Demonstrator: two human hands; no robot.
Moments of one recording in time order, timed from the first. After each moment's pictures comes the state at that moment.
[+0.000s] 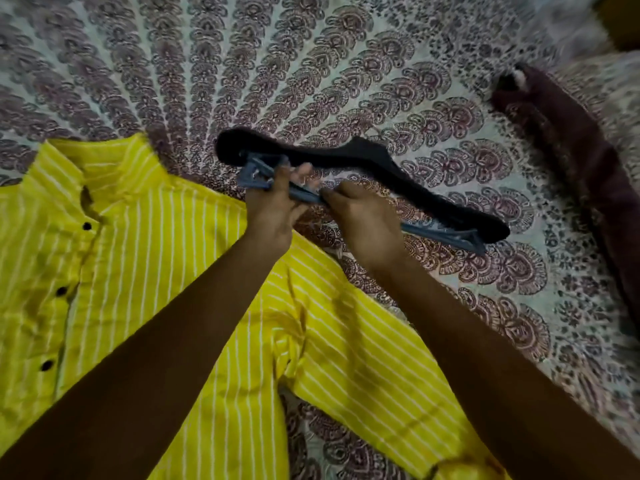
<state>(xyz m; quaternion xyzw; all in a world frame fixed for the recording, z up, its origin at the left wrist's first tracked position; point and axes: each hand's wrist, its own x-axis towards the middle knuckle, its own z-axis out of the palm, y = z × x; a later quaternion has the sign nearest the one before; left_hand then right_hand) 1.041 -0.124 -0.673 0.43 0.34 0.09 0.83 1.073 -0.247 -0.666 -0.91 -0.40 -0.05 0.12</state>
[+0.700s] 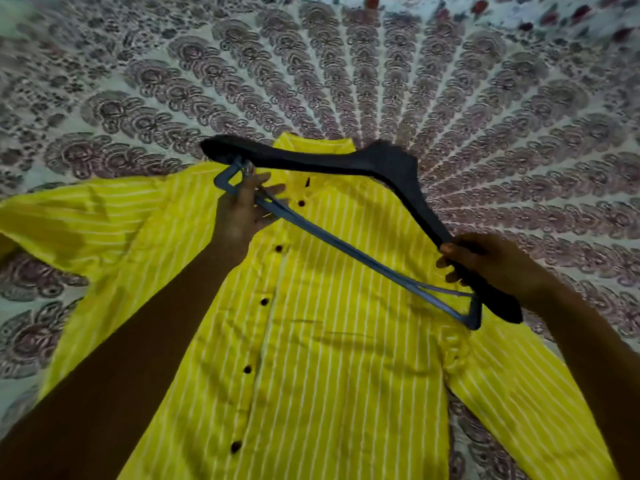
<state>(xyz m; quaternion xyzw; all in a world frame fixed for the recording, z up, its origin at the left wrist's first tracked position) 0.837 0.120 -0.670 0.51 0.38 0.18 0.75 1.003 -0.175 -0.629 -0.83 -0.16 0.40 0.36</state>
